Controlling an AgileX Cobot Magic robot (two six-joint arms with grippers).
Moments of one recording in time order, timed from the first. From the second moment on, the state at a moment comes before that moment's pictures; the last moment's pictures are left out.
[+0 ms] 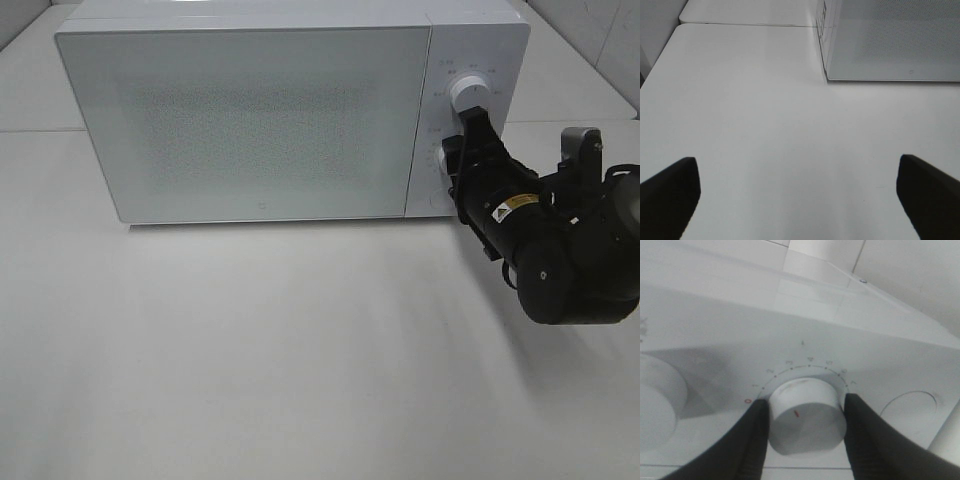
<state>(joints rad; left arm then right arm) -0.03 0.00 -0.50 -0.03 1.04 -0.01 0.45 2.05 -0.66 0.39 -1.21 1.18</state>
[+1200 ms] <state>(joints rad) -0.03 0.00 -0.50 -0.03 1.04 -0.01 0.45 2.05 -0.65 0.38 -1.22 1.79</state>
